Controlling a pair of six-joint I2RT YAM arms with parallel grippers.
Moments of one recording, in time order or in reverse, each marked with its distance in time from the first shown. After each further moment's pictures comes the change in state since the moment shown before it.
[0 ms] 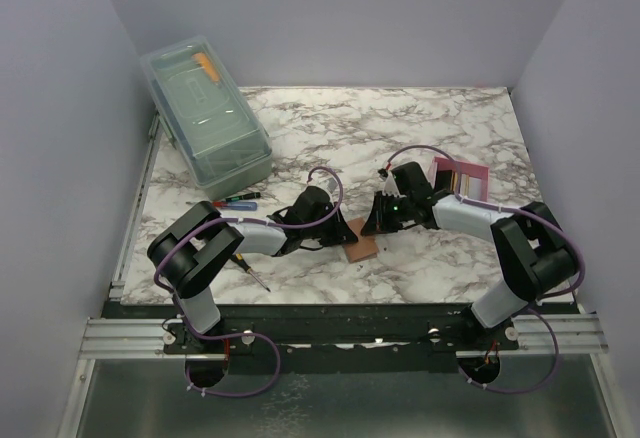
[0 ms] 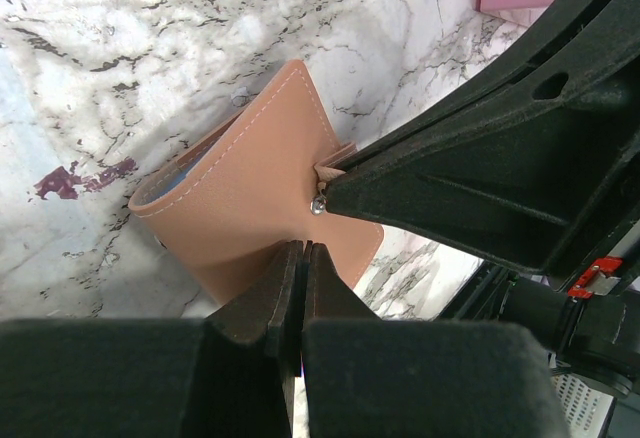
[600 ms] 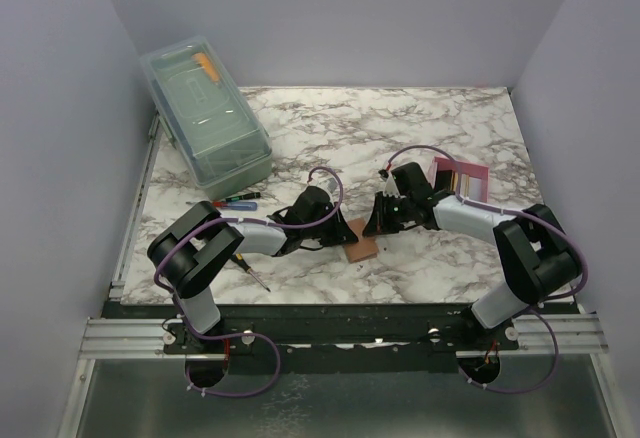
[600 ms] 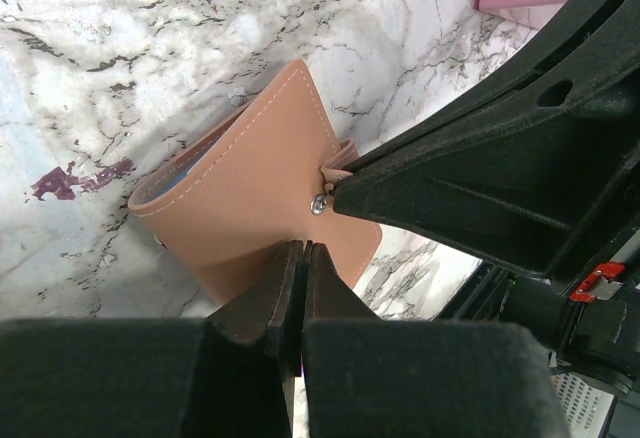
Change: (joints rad) left arm 0.000 0.000 0.000 0.002 0.004 0.003; right arm 0.002 -0.021 0.000 -0.034 0.034 -0.007
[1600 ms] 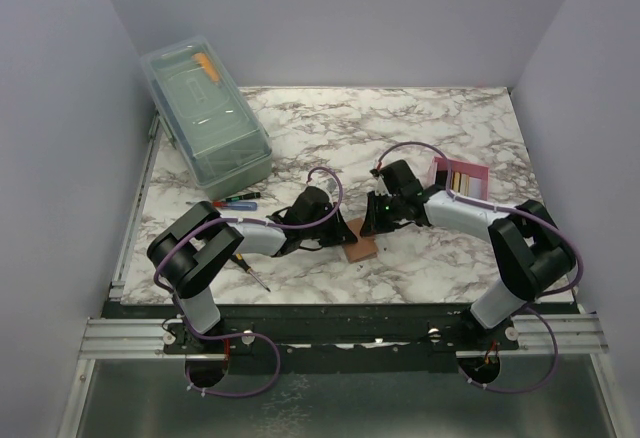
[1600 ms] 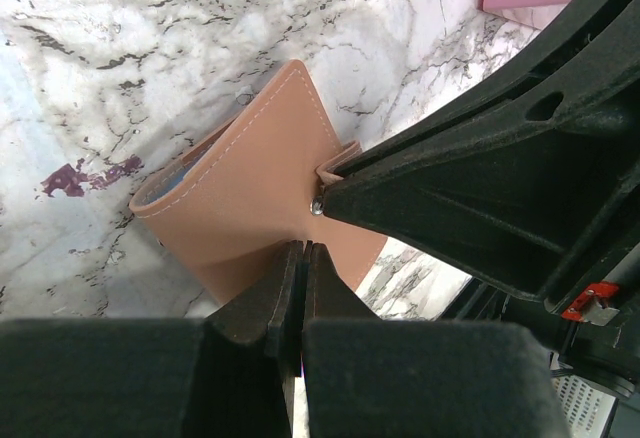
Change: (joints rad) left arm 0.002 -0.001 -0.007 0.004 0.001 0.000; right arm 0.078 0.042 0.086 -0.097 0.090 0.002
